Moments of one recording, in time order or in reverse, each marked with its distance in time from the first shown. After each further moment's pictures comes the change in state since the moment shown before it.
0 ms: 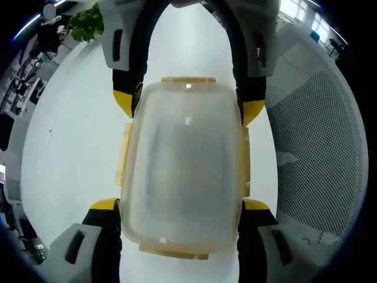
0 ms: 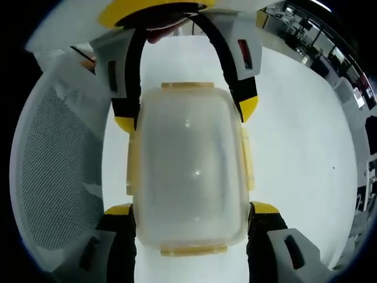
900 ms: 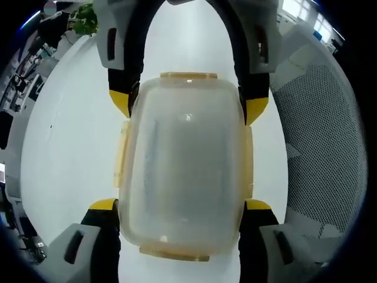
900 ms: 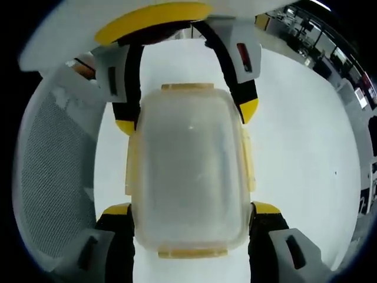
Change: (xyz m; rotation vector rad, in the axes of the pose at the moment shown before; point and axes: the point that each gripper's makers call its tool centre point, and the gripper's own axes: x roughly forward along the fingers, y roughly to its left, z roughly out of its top) left arm 0.005 0.028 -0.006 -0.004 0.035 -0.008; right arm 0.006 -0.029 0.006 -0.004 -0.031 0.035
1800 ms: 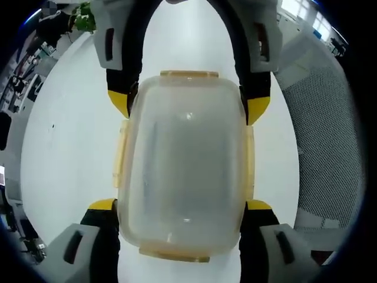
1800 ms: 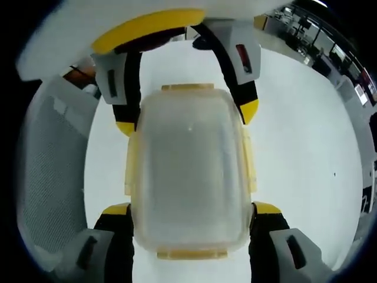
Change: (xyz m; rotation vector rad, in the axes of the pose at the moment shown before) left arm 0.006 0.034 0.000 0.009 0.015 -0.009; right arm 0.001 -0.033 0.002 0.014 -0.016 0.014
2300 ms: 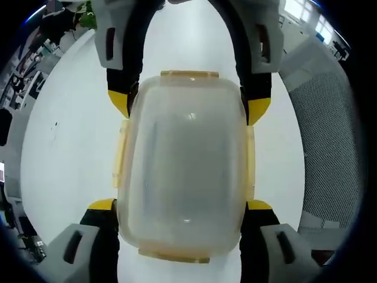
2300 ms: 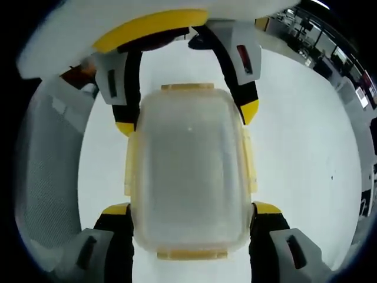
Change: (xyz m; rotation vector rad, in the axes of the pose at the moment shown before) left arm 0.003 0.021 0.002 -0.020 -0.004 0.005; right arm 0.000 -0.022 0.000 -0.015 0.002 -0.001
